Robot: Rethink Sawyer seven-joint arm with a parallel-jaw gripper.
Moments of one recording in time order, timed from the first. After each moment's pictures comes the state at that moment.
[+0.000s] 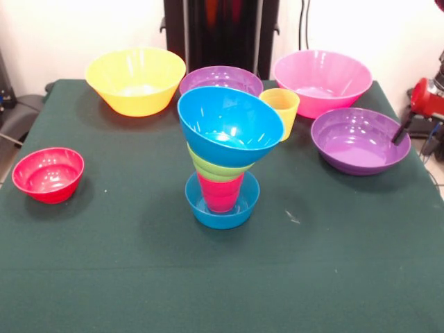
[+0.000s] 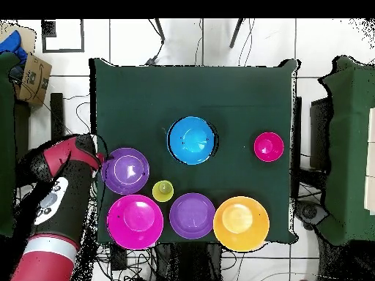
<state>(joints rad) 0.54 -0.26 -0.34 1.23 0.06 0.72 2.32</state>
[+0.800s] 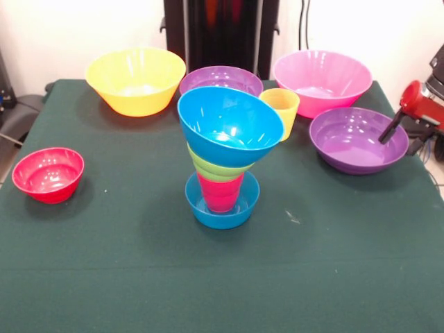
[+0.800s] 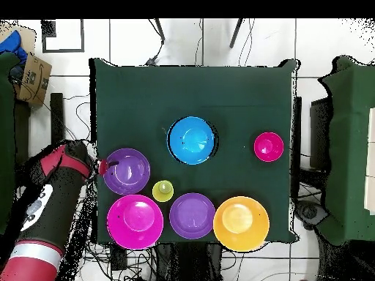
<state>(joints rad) 0.62 -0.18 -0.43 1.20 0.06 0.75 2.32</state>
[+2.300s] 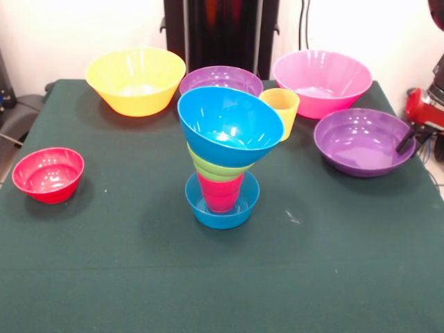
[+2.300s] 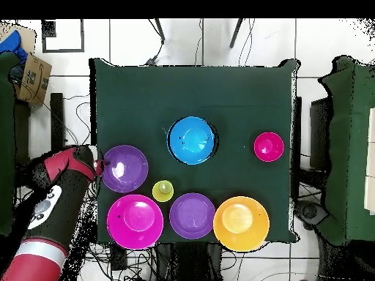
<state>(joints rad) 0.60 -0.19 -0.40 1.24 0.19 0.66 2.32</state>
